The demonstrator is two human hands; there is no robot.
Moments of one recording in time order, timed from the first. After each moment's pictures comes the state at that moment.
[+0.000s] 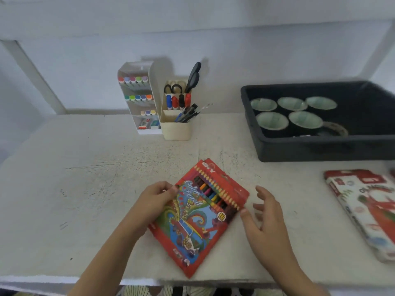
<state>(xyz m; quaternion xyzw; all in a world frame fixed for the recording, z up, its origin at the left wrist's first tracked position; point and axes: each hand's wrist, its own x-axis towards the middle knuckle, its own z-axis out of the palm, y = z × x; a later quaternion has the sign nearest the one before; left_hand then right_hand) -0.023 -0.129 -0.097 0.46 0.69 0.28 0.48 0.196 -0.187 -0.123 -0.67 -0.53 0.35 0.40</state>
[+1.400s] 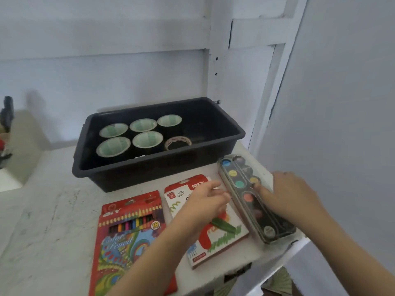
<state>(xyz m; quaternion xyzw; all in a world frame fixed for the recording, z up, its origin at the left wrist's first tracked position) 0.393 -0.157 -0.065 0.58 0.45 0.17 0.66 0.562 -0.212 -0.055 -0.87 -0.48 0.05 0.07</state>
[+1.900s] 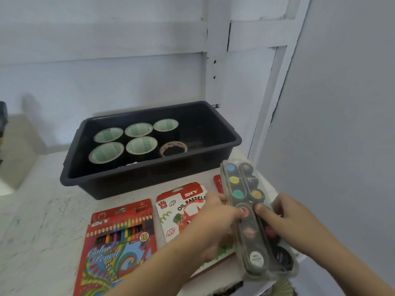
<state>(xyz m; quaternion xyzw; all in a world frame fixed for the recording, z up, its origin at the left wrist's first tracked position) 0.433 -0.170 -0.054 0.47 0.46 0.15 0.74 0.575 -0.238 -0.056 -0.82 -0.45 0.25 0.25</state>
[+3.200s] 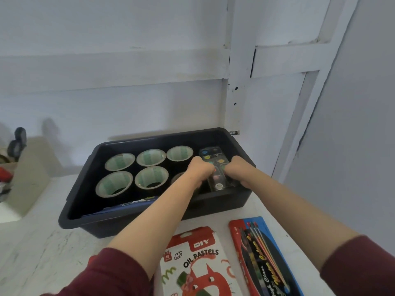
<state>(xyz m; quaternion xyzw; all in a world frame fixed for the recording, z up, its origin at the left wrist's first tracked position) 0.481 0.058 -0.056 0.59 0.62 0.23 0.47 0.581 0.021 -0.041 -0.78 -0.47 0.33 0.25</state>
